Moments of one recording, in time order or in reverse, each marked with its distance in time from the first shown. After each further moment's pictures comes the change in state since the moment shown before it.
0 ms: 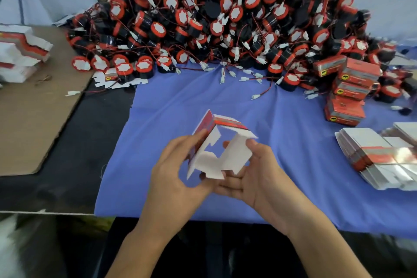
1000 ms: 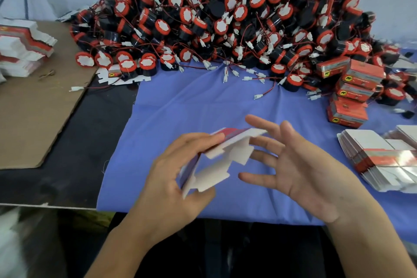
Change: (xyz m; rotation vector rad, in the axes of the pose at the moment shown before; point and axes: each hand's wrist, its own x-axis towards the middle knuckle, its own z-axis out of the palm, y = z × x) left_hand 0.003 0.025 -0.022 -0.043 -0.180 0.195; right_hand -0.035 -0.048 -0.018 -0.046 -0.179 -0.151
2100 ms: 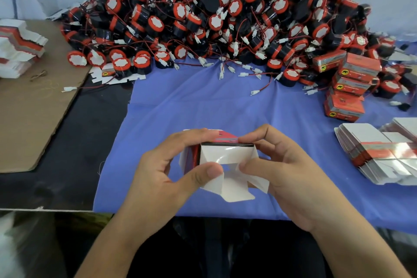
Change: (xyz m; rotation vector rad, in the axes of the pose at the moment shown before) left_hand 0.006 0.015 -0.008 -0.181 0.045 -0.206; right_hand 0.000 0.018 0.028 -0.246 0.231 -0.095
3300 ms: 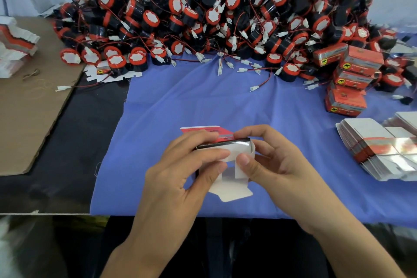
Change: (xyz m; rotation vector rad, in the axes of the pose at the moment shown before) left_hand -0.005 -0.008 0.024 0.297 0.121 0.204; right_hand 0.000 0.012 -0.002 -0.116 -0.053 -0.165
